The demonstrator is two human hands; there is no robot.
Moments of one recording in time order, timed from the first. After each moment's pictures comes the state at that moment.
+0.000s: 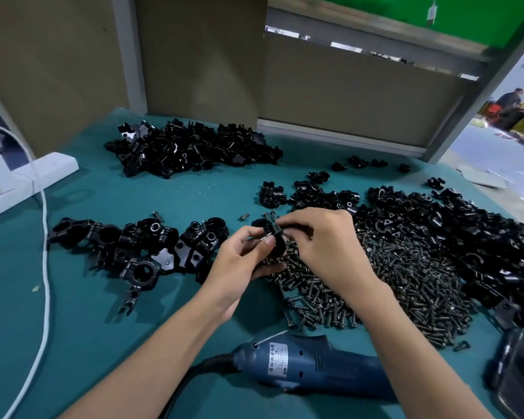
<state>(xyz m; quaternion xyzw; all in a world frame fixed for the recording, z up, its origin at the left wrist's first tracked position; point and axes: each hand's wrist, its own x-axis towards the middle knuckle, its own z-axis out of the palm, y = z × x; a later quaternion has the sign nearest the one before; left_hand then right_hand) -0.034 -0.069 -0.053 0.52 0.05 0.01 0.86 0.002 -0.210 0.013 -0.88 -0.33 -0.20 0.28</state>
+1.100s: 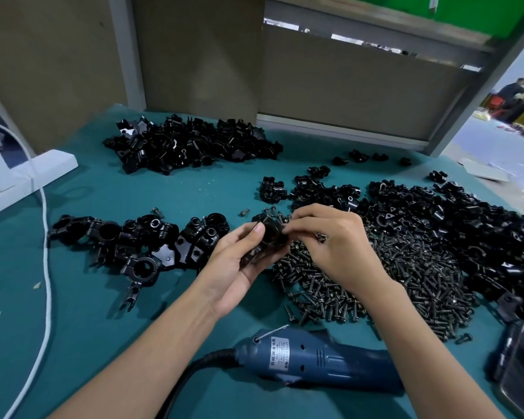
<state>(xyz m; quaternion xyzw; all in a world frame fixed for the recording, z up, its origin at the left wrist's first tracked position) -0.044 -0.064 -0.038 0.34 0.05 -0.04 0.94 0.005 -0.227 0.008 -0.84 -0.42 -0.23 0.26</state>
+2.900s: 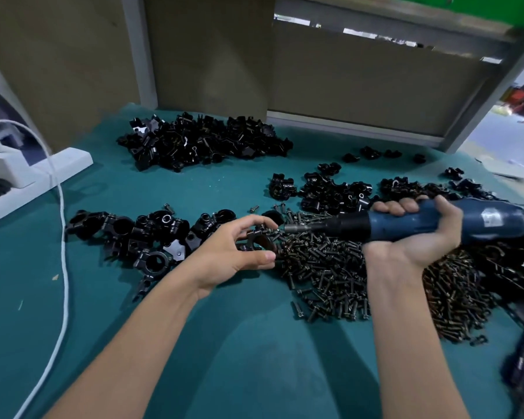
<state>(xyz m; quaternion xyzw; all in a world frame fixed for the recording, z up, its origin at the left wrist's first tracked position) -0.041 -0.030 -0.036 0.65 -0.01 -0.08 0.75 0.008 -0.243 0.003 -0.17 0.04 -0.23 0.96</state>
